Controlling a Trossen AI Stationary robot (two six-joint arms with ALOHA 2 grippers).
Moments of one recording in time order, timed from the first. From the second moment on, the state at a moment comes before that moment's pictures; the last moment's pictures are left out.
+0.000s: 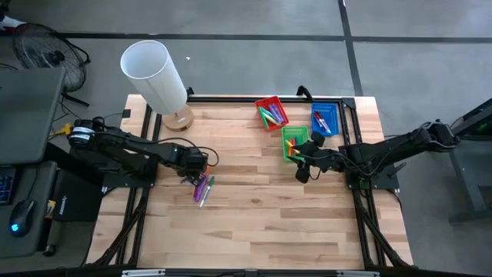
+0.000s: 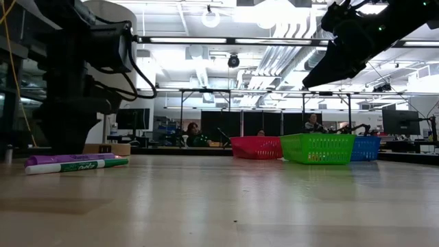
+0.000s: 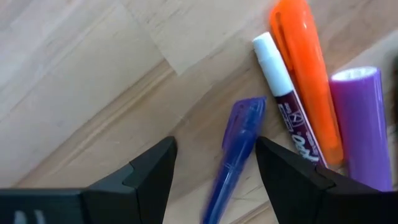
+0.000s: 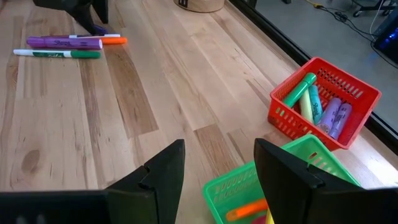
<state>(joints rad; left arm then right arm) -0.06 1.37 0.60 -0.72 -0.04 -0.97 0.16 1.00 0.52 -0.13 0.54 0.27</state>
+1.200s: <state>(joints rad) -0.24 1.37 0.60 -0.75 -0.06 -0.84 0.16 1.00 0.52 -0.13 0.51 0.29</state>
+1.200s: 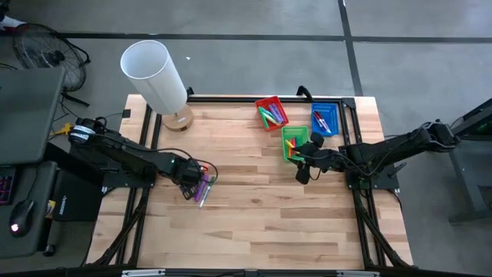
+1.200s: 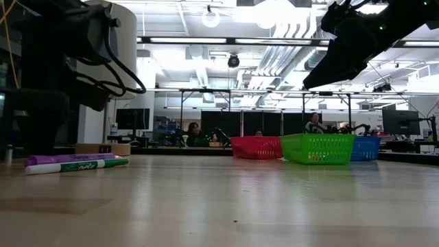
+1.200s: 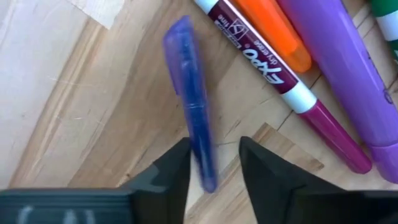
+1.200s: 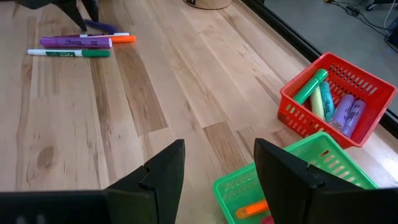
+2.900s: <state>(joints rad) -0.24 1.38 0.87 -0.51 -0.43 -0.42 0.16 1.39 0.52 0.48 0.45 0.09</state>
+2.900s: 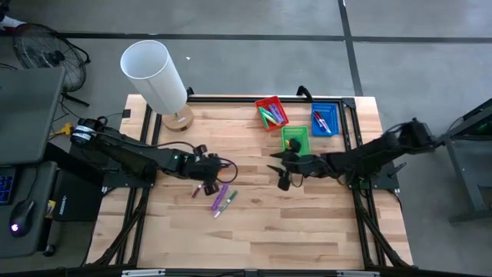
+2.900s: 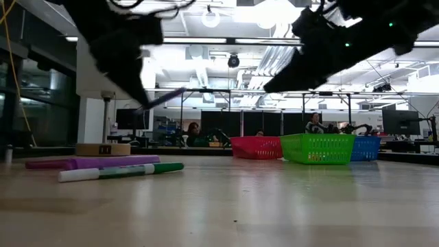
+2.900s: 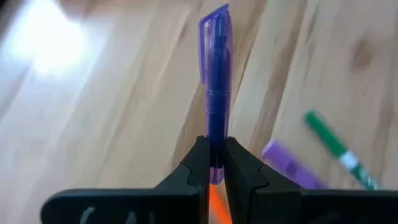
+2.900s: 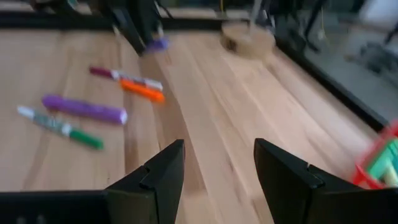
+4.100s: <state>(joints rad) -0.24 1.43 0.87 -0.09 -0.49 -0.13 0.09 1.78 0.69 1.08 0.05 -0.11</state>
